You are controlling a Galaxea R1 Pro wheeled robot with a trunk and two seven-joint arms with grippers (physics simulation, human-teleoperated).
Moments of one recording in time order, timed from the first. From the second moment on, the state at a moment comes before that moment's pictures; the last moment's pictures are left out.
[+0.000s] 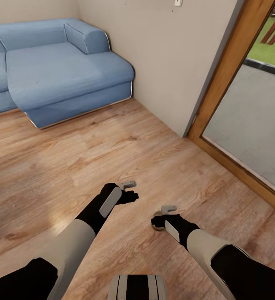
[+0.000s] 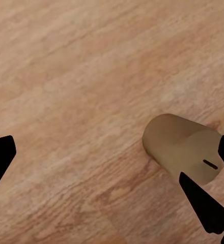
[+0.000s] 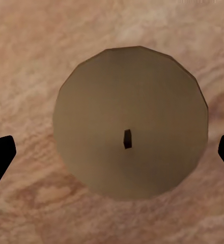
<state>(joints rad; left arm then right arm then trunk) -0.91 -0.17 -0.36 -0.77 0.75 0.76 0.45 -0.95 0.13 0.56 -0.12 -0.51 0.24 -0.07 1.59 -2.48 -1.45</state>
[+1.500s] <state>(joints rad) -0.91 -0.17 -0.36 -0.77 0.75 0.75 0.45 -0.95 0.13 0.56 -0.12 -0.51 0.24 -0.07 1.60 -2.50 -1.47</state>
